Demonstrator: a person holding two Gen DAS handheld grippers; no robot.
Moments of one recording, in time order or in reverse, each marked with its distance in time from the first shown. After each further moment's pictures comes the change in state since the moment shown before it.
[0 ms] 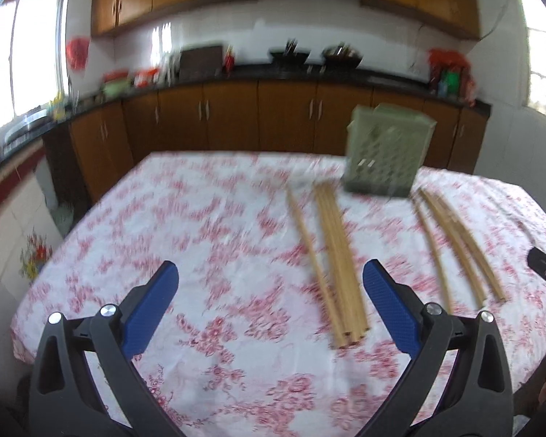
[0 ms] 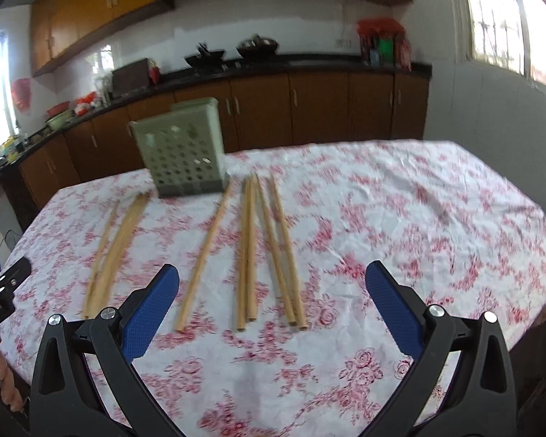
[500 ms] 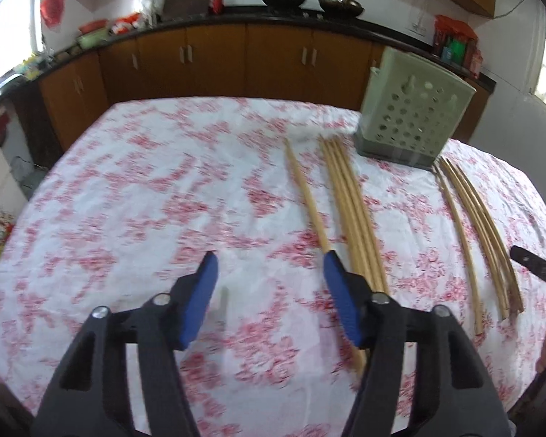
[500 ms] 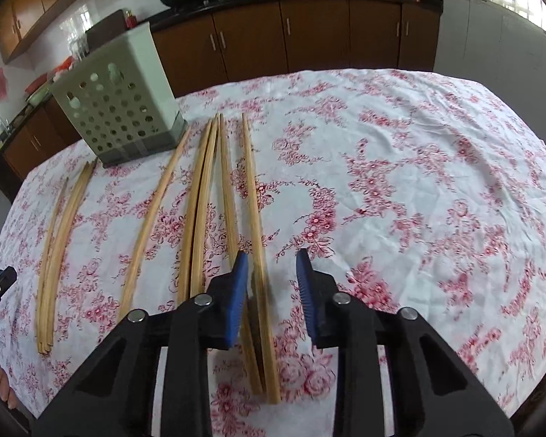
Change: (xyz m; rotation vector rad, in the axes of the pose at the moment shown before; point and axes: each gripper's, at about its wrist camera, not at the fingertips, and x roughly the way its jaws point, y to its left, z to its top) left arm 0.083 0.005 0.016 -0.013 0.224 -0.104; right arm 0.109 -0.025 0.016 0.038 0.286 0.026
